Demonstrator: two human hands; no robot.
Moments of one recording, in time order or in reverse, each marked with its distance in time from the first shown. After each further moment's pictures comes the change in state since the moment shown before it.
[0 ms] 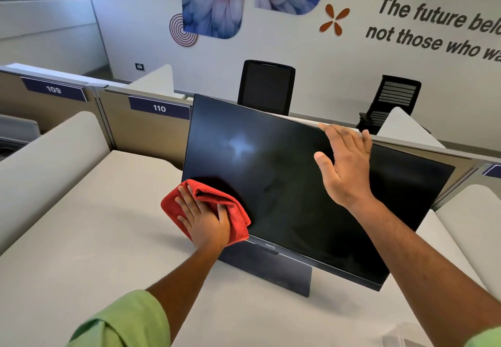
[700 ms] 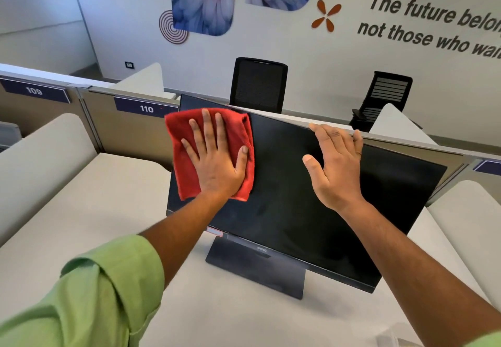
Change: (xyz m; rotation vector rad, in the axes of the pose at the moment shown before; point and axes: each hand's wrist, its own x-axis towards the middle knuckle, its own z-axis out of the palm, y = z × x) left_hand 0.077 0.124 -0.028 0.133 0.296 0.558; right_hand -0.001 0.002 0.005 -0.025 0.027 -0.028
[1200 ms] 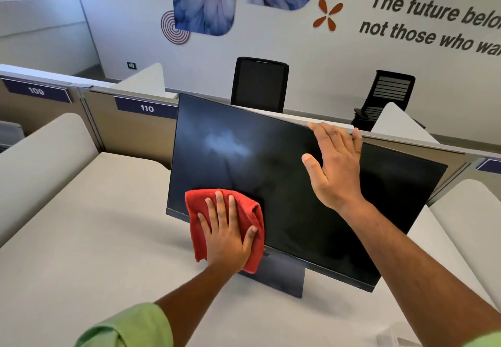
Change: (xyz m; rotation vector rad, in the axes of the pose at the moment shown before) left_hand -0.179 -0.022 0.030 0.067 -0.286 0.001; right_hand -0.001 0.006 0.003 -0.026 0.013 -0.028
